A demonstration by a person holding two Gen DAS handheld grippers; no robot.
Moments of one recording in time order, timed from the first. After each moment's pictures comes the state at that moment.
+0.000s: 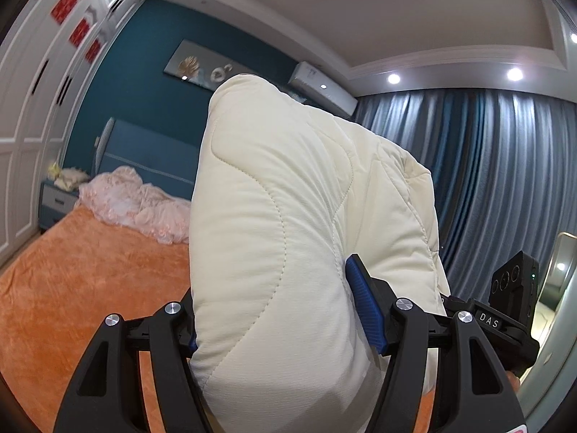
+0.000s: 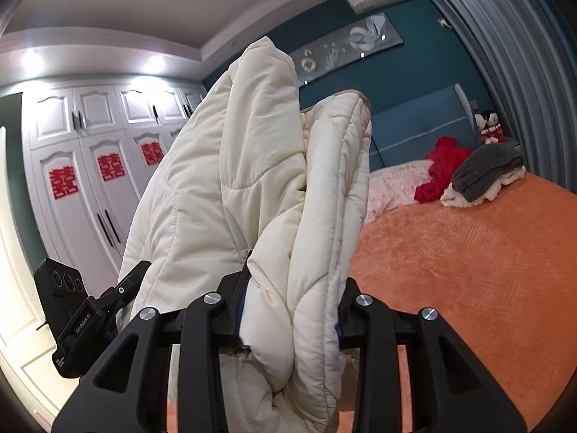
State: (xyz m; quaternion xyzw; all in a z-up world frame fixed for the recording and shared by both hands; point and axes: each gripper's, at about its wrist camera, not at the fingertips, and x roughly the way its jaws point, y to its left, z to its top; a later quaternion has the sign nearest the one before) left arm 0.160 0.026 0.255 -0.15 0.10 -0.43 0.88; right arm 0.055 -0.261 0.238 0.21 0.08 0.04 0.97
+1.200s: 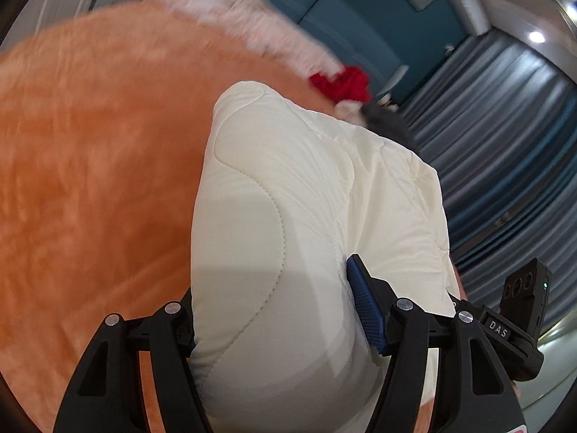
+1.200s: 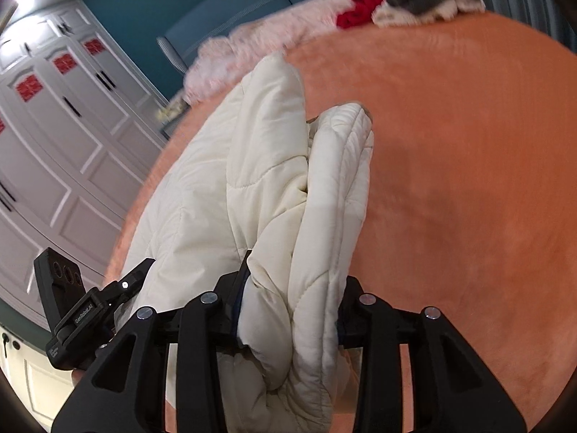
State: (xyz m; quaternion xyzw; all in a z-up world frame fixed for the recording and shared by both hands) left arm 0.395 -0.010 -0.088 -0.18 0.45 -0.35 0.80; right arm 0.276 -0.270 -0.067 0.29 0.36 -0.06 0.88
